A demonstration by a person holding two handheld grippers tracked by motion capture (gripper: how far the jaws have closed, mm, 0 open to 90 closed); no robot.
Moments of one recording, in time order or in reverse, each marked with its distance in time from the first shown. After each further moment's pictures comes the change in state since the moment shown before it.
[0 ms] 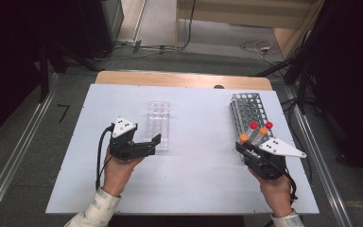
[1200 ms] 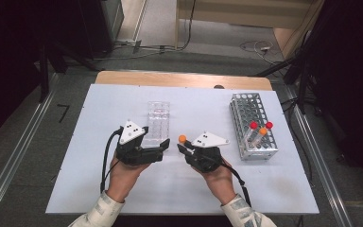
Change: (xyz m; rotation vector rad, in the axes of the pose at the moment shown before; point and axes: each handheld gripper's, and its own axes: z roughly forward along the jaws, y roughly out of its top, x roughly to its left) left arm -0.027 0.002 -0.003 -0.002 -0.076 0.065; right arm 0.106 0.023 0.098 0.076 0.216 -0.097
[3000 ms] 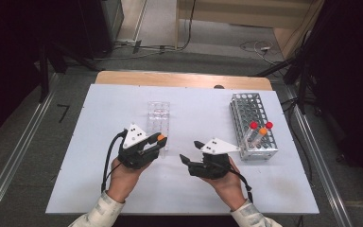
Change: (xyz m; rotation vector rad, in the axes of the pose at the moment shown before) left arm -0.003 -0.003 -0.002 0.004 -0.033 0.060; right arm -0.009 -0.017 -0.026 -0.020 0.014 -0.001
